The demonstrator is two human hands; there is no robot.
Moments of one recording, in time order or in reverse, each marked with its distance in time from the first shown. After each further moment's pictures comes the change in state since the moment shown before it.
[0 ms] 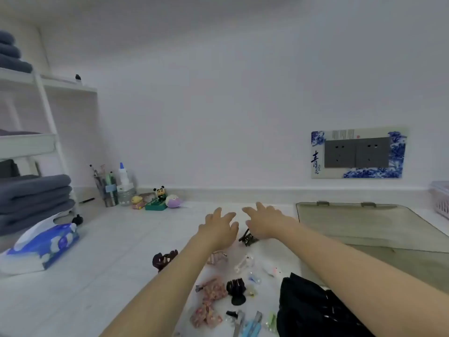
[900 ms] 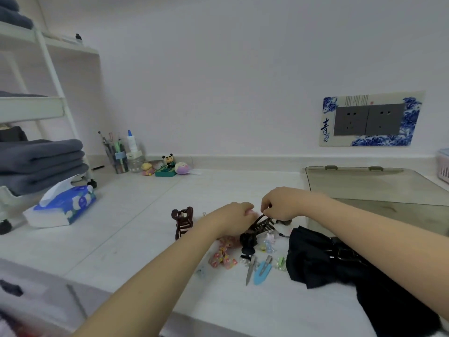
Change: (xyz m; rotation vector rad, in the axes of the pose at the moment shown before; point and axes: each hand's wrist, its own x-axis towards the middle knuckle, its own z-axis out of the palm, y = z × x) left_hand -0.065 -0.001 0.010 -0.093 -0.206 0.172; right_hand -0.059 -0.009 -0.001 -0.075 -0.204 -0.140
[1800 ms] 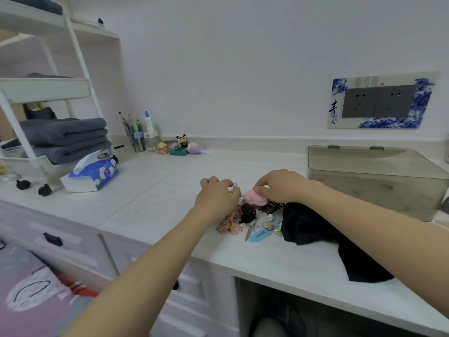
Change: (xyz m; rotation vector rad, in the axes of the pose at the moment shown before) left_hand -0.067 0.000 0.016 -0.004 0.412 -0.200; right_hand -0.024 -0.011 0.027 0.024 0.226 -0.072
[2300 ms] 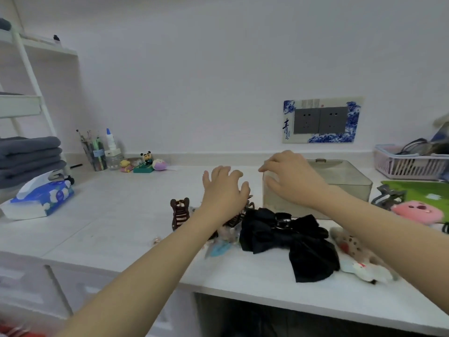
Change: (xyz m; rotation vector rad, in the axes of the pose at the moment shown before) left_hand 0.006 0.092 0.006 0.010 0.157 0.281; right_hand -0.075 0.066 -0.044 -0.119 0.497 -0.025
